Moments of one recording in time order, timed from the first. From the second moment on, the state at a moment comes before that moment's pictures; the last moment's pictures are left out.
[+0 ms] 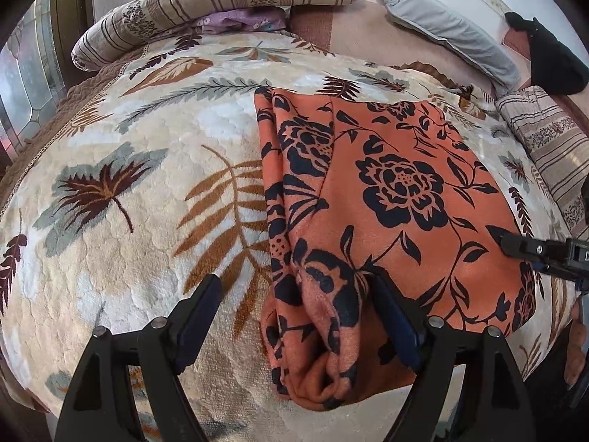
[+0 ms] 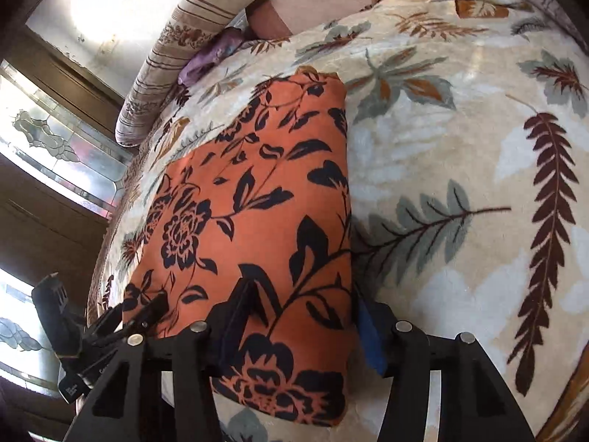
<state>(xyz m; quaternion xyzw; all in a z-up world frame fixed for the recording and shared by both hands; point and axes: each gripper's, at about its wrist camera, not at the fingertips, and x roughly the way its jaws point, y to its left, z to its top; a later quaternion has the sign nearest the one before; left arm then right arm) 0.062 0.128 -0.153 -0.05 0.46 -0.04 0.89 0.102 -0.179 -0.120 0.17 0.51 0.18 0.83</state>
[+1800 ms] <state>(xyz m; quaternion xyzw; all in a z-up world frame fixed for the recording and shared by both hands) 0.072 0.144 -0.115 -0.16 0.45 -0.12 0.87 0.070 -0.212 -0.110 0.29 0.42 0.26 0.82</state>
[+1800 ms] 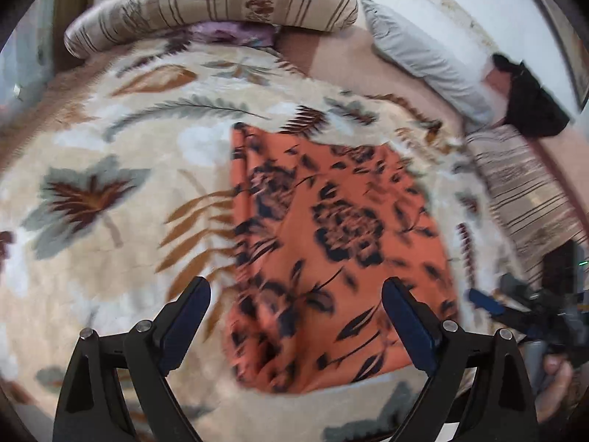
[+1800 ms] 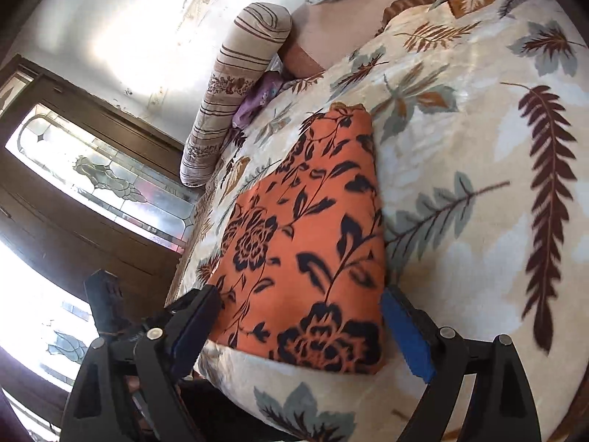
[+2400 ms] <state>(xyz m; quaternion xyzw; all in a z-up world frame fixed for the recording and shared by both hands) 0.135 0.104 -0.117 -0.19 0.46 -0.19 0.85 0.157 -0.187 -0.084 0.14 0.45 0.26 0.84</state>
